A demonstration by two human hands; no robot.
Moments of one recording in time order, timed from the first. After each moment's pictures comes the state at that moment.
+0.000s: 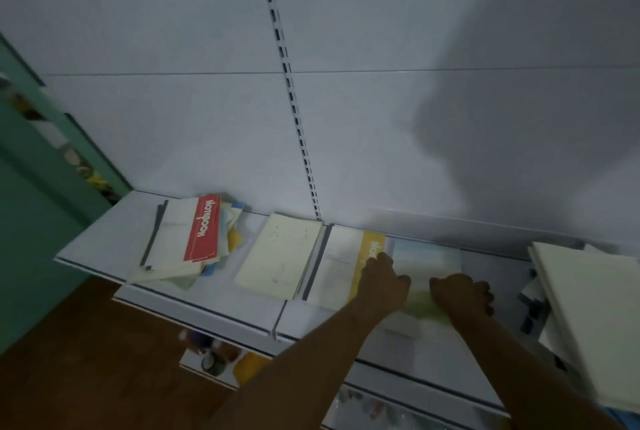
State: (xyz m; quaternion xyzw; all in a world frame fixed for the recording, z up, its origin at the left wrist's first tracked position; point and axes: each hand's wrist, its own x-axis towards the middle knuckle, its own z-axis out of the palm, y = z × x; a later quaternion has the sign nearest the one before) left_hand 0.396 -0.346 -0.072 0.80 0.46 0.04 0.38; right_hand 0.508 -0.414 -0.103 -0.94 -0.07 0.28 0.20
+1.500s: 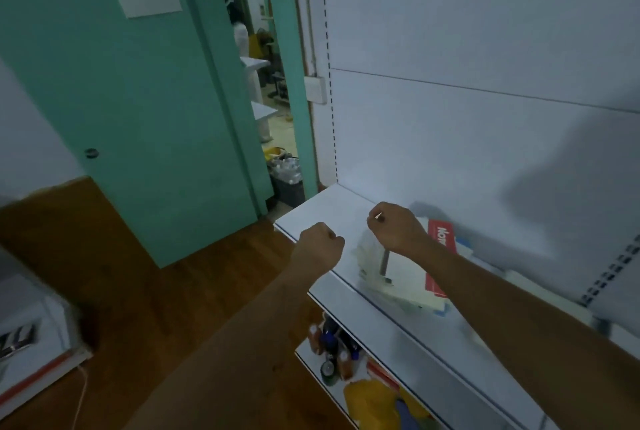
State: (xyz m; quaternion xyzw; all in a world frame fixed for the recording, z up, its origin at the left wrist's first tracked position) left_hand -0.074 -0.075 0.031 0.64 0.70 0.20 0.26; right_hand 0.090 -0.059 0.035 -0.67 -0.66 0.22 0.25
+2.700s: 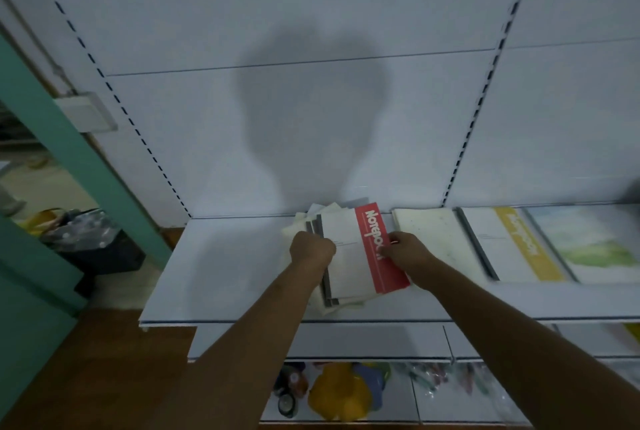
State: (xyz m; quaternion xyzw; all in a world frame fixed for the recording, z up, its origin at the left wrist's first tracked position) left_hand 0.035 0.016 -0.036 0.70 0.53 0.10 0.46; right_hand 0.149 -0.117 -0.044 -0.79 -0.14 0.38 0.47
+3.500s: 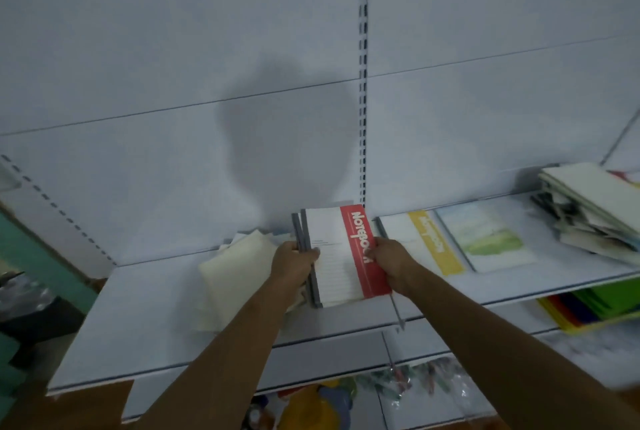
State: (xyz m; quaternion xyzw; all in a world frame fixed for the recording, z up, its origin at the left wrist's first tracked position) left_hand 0.112 -0.088 -0.016 0.66 0.44 0.11 0.60; right_hand 0.220 -0.231 -0.024 -0.71 -0.01 0.38 0.59
